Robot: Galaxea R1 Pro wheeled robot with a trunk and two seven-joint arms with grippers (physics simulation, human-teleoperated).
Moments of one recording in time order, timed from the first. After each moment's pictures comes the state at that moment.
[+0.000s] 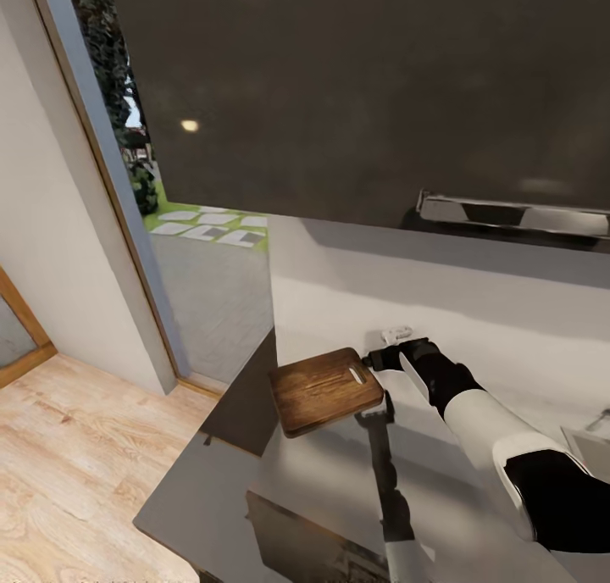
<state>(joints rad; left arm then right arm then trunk) 0.00 -0.01 0.00 -0.07 0.01 -0.04 0.00 -1.05 -0.04 0.23 -0.46 -0.04 0.55 0.15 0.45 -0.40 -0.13</state>
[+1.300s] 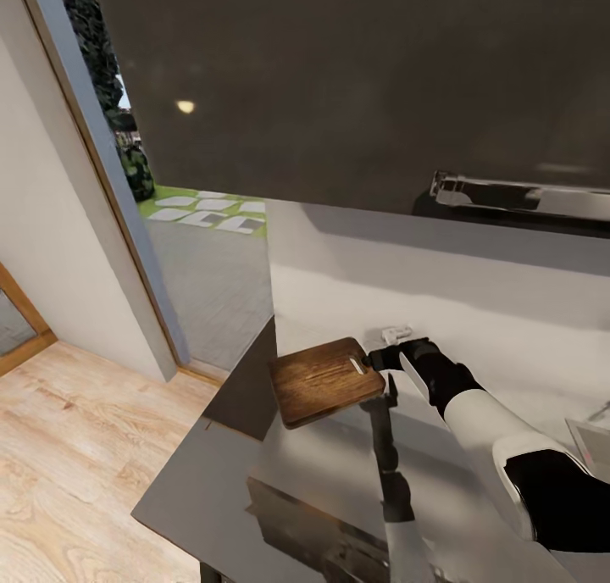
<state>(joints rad) 0.00 -0.01 0.00 -0.07 0.01 -0.04 0.00 -1.05 -0.04 0.23 -0.46 -0.04 0.55 0.15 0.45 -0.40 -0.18</state>
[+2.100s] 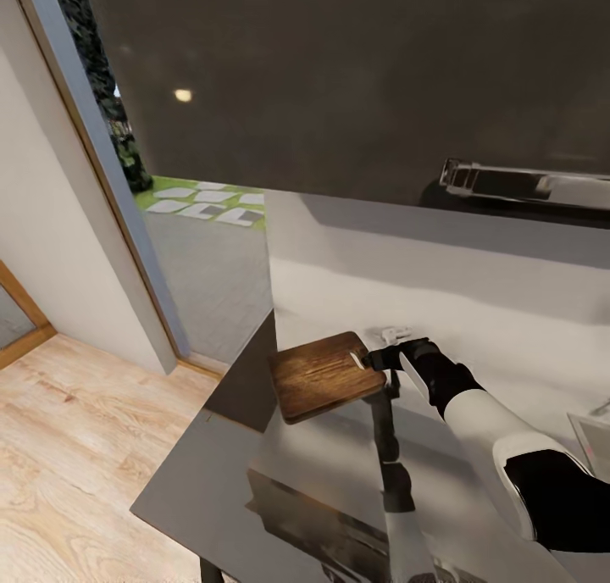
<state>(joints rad) 0.00 -0.01 0.00 -0.07 0.01 -0.04 0.00 -1.05 -0.04 0.23 -0.46 -0.04 0.55 0.15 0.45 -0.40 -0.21</state>
